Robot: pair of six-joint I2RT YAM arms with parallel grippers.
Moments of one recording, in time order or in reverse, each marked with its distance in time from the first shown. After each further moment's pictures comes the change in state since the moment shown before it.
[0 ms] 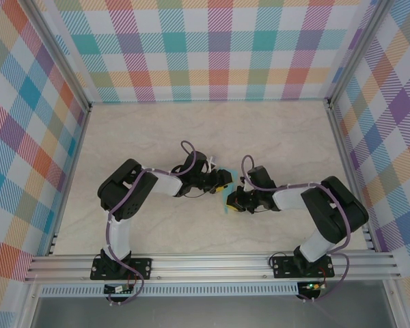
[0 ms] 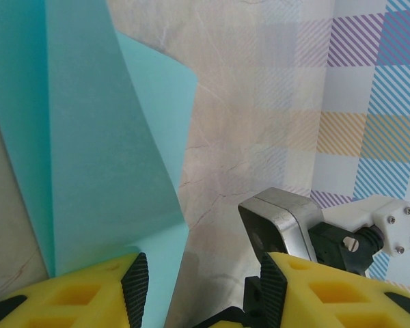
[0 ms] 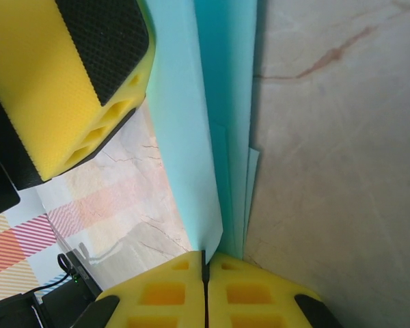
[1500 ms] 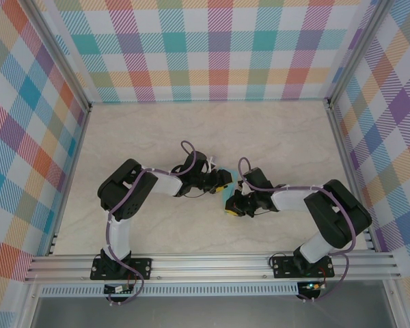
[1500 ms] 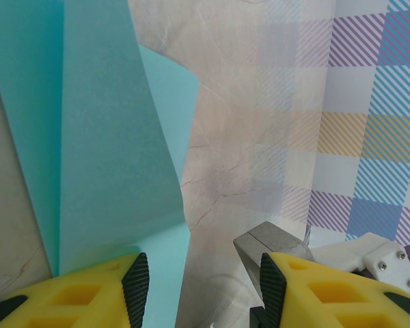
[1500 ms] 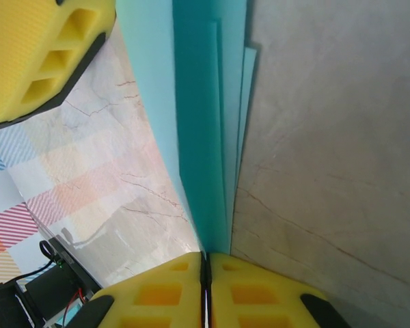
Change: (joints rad) left arm 0.000 0.000 0.002 -0.005 0.000 0.000; right arm 0.055 -0.045 0.023 -0.149 0.028 0.006
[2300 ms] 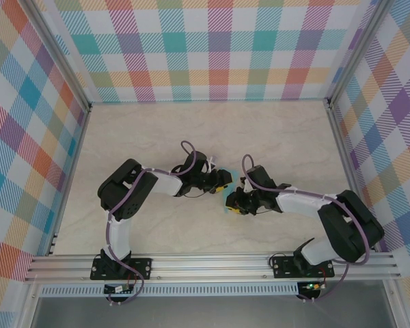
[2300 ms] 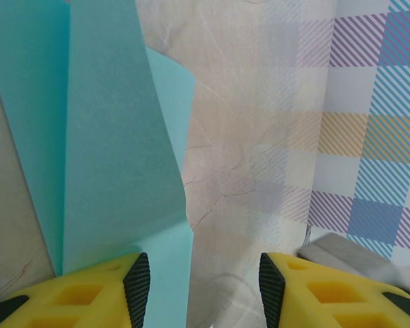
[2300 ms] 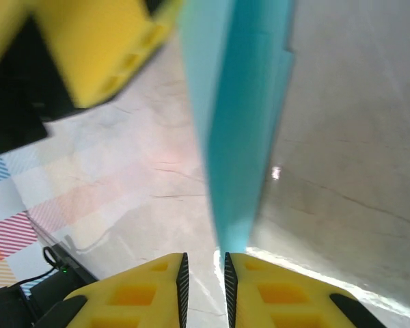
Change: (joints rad) left arm 0.000 0.001 0.002 -0.005 0.000 0.000; right arm 0.010 -0.148 0.016 -0.103 0.069 0.003
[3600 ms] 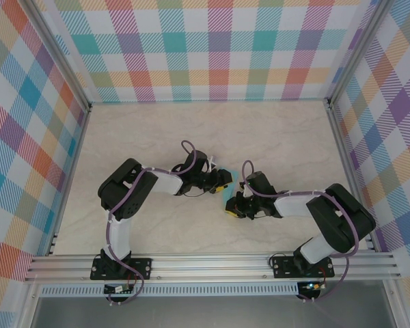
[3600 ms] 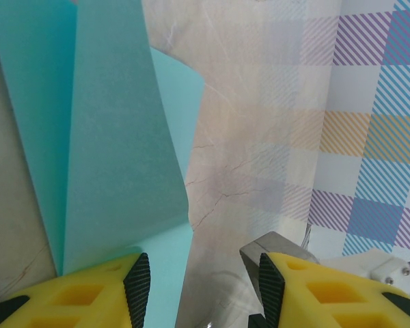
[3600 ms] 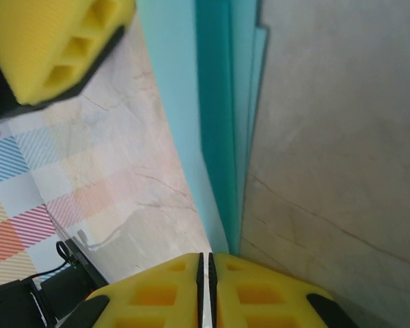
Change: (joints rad) left arm 0.001 0.006 0.017 -0.029 0.008 0.000; right arm -0.002 0.108 -0.105 0.242 -0.069 0.053
